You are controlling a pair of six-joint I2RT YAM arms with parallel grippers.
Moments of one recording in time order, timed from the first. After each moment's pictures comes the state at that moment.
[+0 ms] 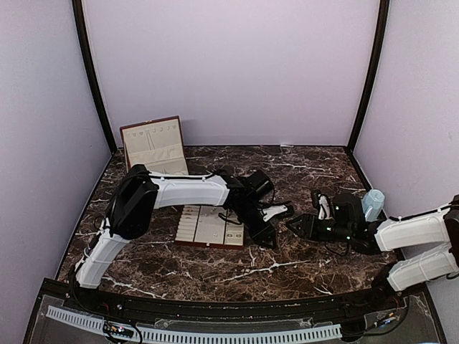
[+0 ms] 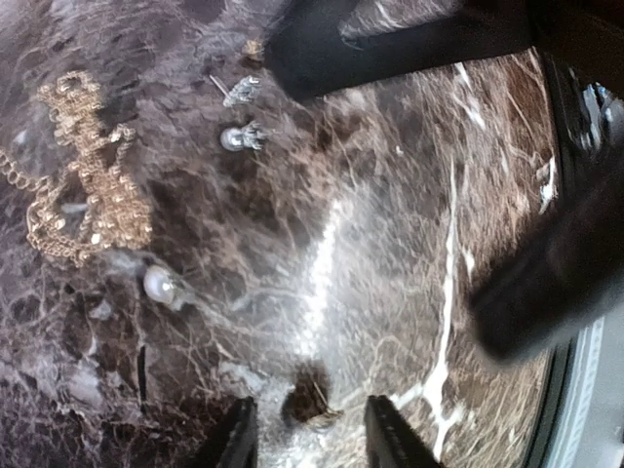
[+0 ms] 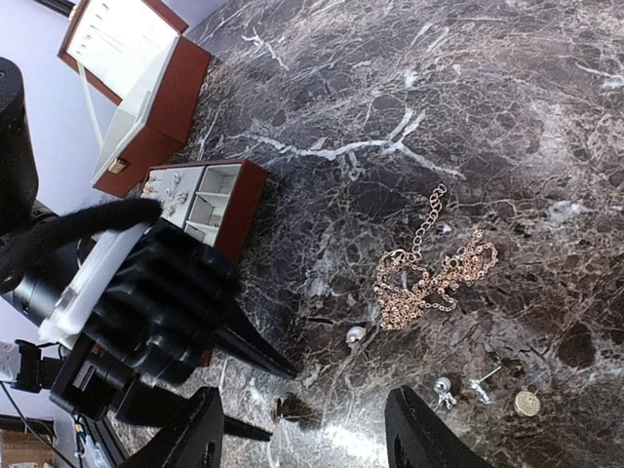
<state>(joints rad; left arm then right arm) -0.99 2.43 1.98 -0.71 0.53 0.12 0.62 1.22 0.29 0.37 -0.24 0.71</state>
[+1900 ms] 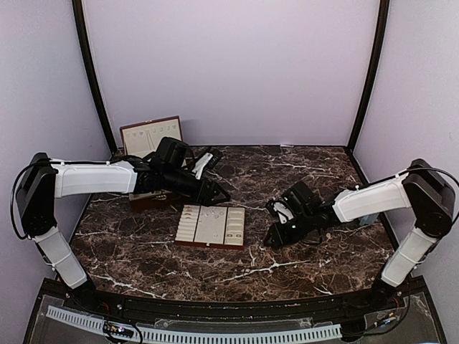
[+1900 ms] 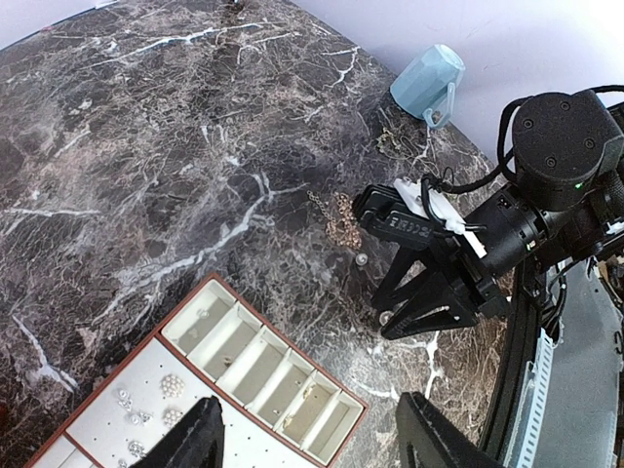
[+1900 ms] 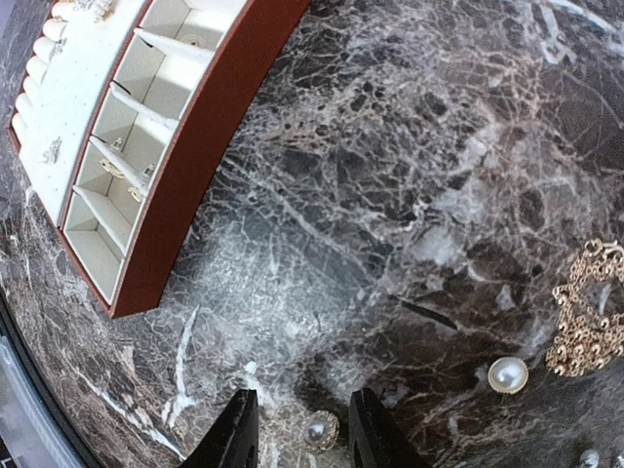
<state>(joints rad) -0.70 1.68 1.15 -0.13 0.49 -0.16 0.79 1.64 0.79 -0.18 -0.27 0.43</state>
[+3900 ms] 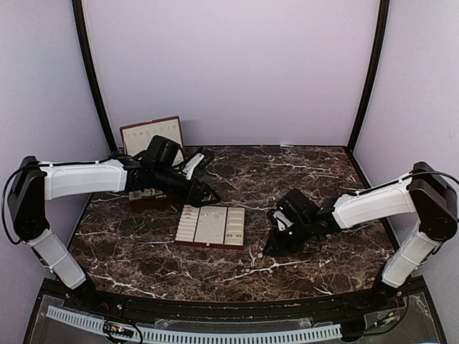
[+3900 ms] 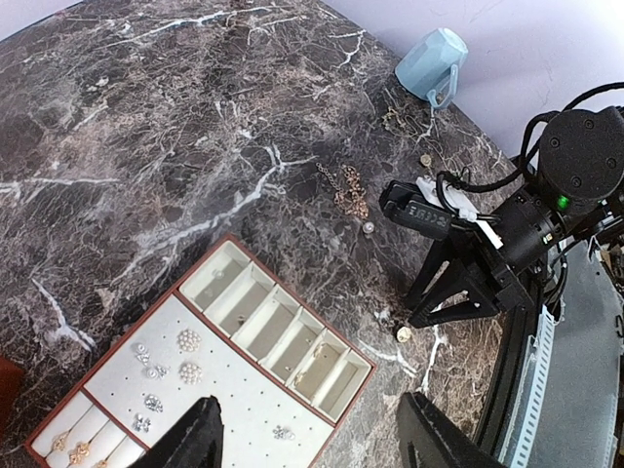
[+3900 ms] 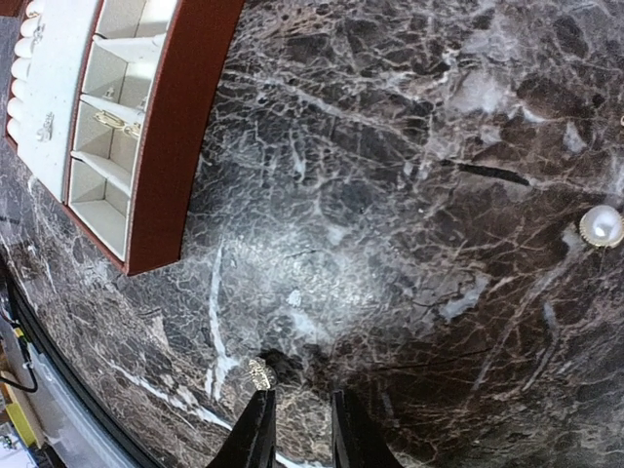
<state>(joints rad) -0.66 1.61 1.12 -0.23 0.51 -0.11 0.89 1.61 0.77 -0.25 -0.25 0.70</state>
